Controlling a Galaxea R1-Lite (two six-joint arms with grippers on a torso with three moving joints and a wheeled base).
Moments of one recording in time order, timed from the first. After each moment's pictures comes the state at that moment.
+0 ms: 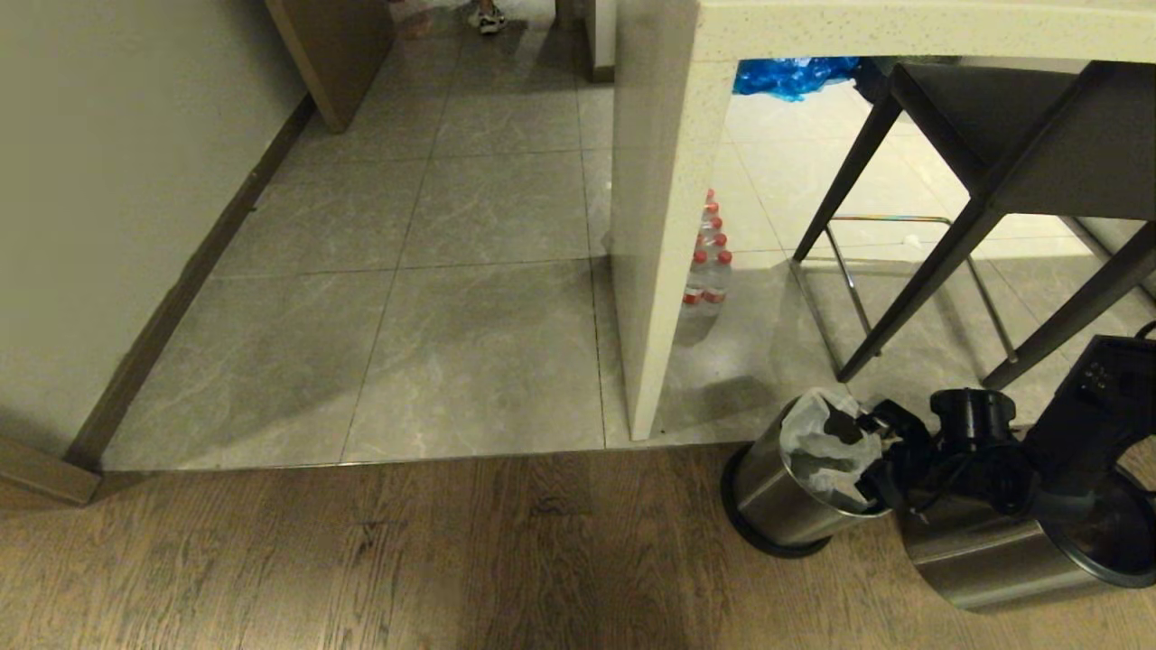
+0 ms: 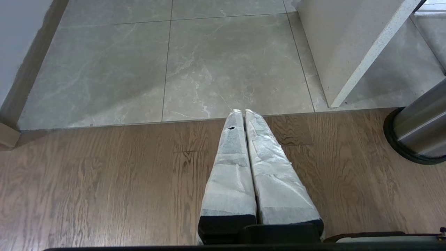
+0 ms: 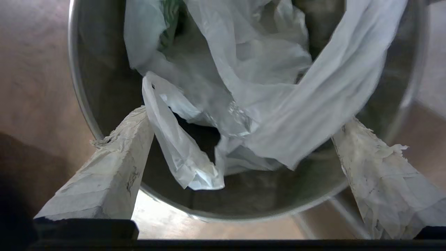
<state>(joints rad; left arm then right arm) 0.00 0.00 0.00 0.00 0.00 0.00 -0.20 2.43 -0.94 -0.75 0.31 -0.65</state>
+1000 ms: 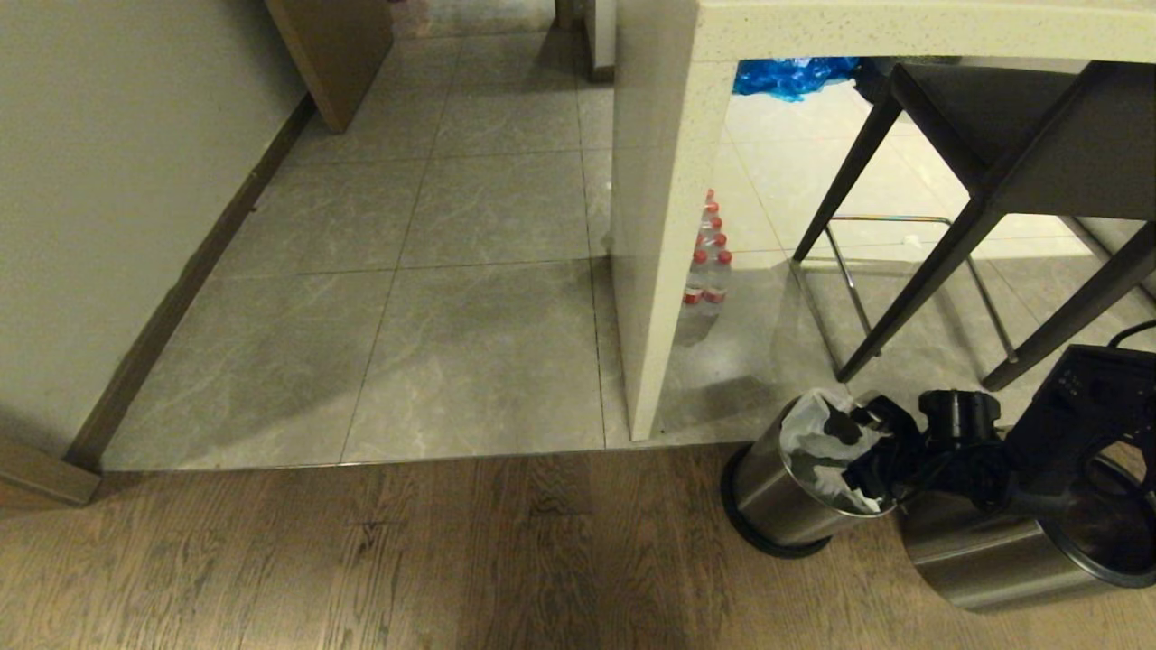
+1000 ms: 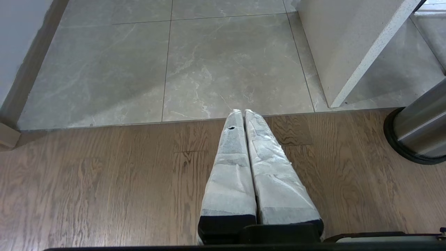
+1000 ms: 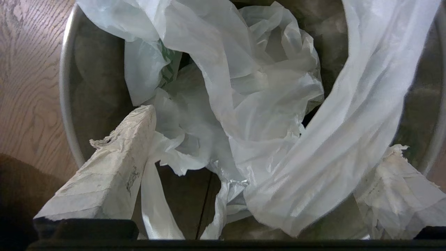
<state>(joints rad) 0.00 0.00 0.00 0.00 0.00 0.00 -0.20 2.52 -1.03 -0.78 0.39 -0.58</state>
